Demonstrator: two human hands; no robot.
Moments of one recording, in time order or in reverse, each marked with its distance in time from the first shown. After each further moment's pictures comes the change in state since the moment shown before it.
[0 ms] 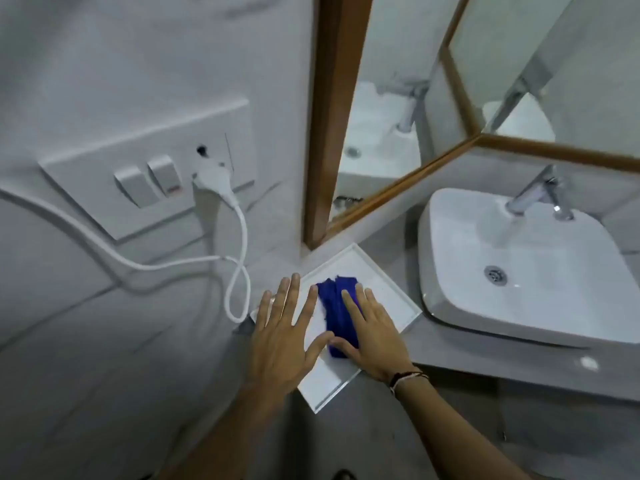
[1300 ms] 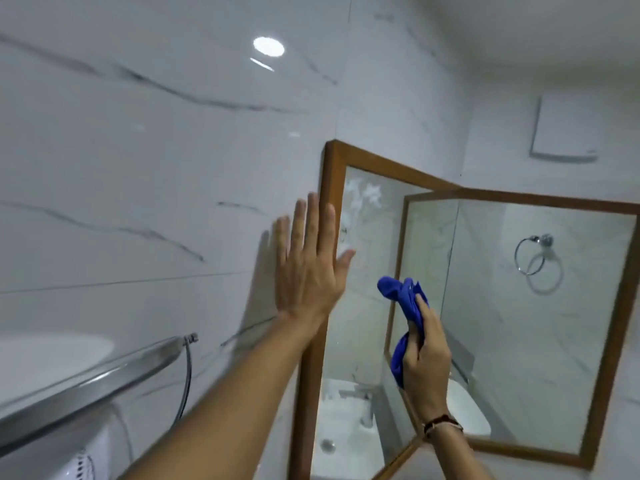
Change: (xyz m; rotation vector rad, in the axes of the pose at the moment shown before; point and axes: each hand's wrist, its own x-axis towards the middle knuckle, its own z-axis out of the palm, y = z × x) left_hand 0.155 0.088 -0.622 0.056 1.146 0.034; right_hand -0.041 -0.102 -0.541 0.537 1.410 -0.270
